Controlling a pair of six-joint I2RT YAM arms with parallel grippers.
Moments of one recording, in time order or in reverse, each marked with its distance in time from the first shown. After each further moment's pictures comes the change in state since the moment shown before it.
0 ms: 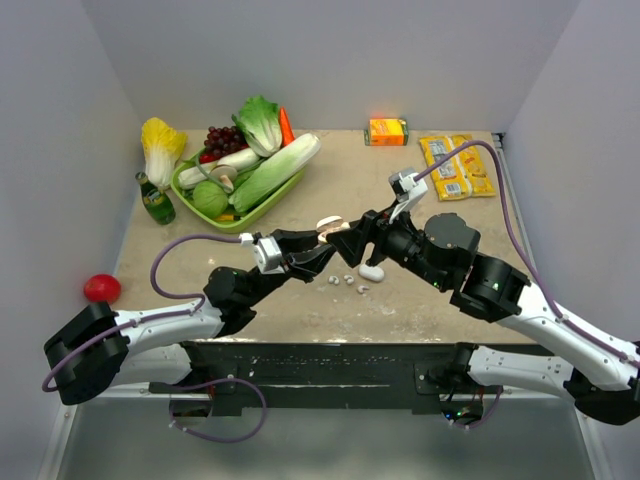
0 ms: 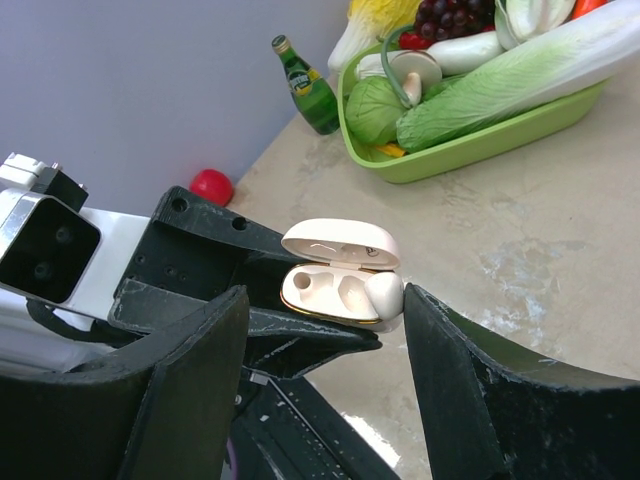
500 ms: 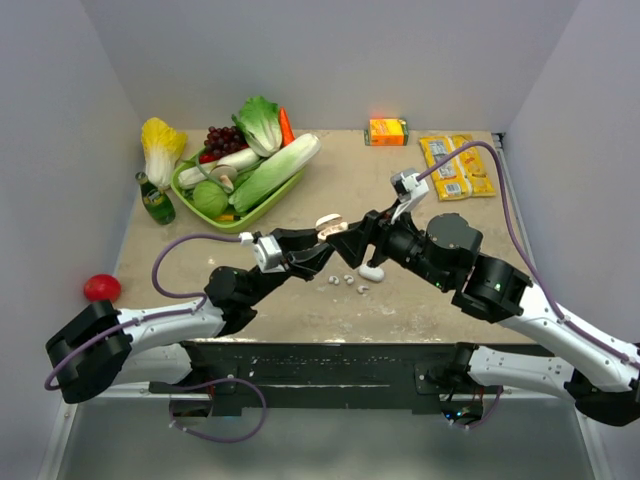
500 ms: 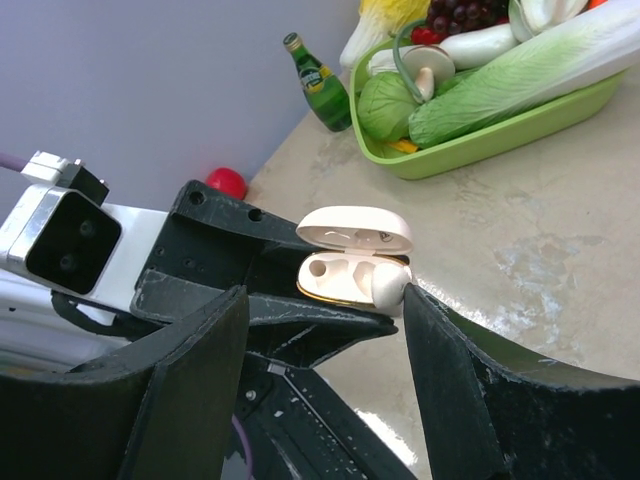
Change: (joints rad) left arm 0.001 0.015 0.000 0.017 -0.009 0.001; right arm -0.004 -0.008 -0.002 -0.001 -0.020 0.028
